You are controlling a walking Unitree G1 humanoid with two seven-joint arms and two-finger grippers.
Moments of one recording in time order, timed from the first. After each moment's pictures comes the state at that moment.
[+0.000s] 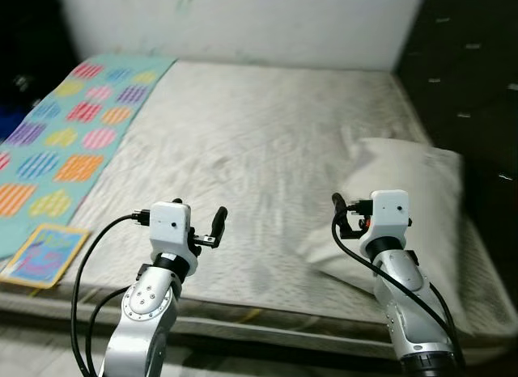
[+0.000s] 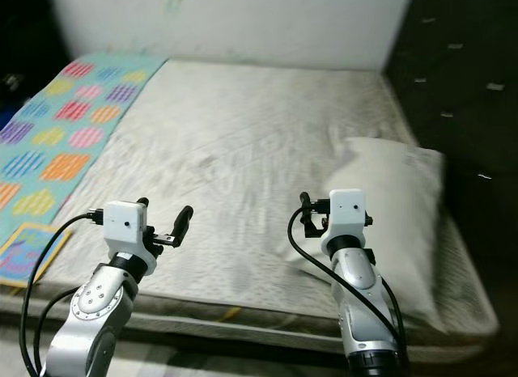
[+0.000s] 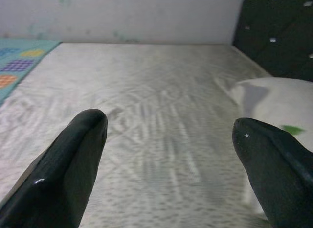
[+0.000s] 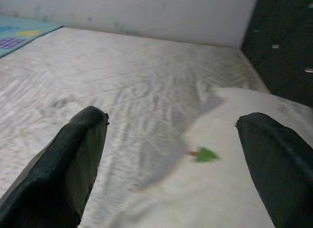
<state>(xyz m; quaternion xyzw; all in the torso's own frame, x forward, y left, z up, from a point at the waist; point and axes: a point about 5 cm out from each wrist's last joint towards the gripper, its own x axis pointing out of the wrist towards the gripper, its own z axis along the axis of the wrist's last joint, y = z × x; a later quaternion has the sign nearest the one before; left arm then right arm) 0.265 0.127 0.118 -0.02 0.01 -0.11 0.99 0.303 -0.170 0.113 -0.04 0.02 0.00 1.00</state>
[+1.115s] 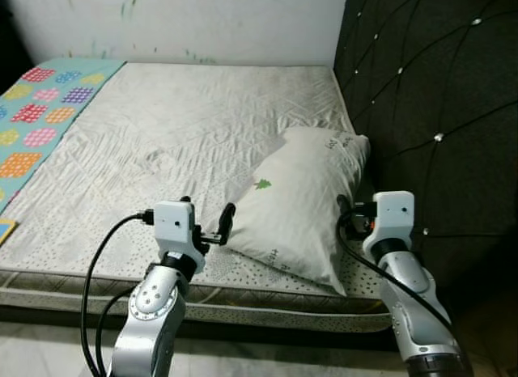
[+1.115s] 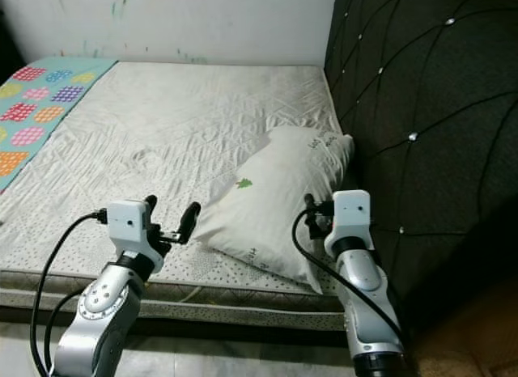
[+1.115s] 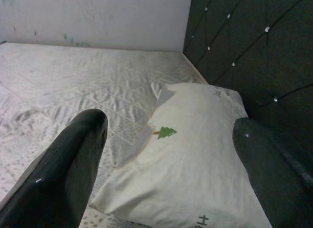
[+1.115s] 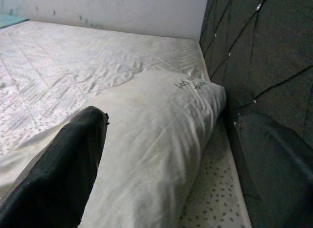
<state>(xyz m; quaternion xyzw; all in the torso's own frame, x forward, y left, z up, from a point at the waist) 0.265 0.123 0.120 -0.06 0.00 -0.12 0.99 0.301 -0.173 0.111 -0.04 0.02 0.01 1.00</state>
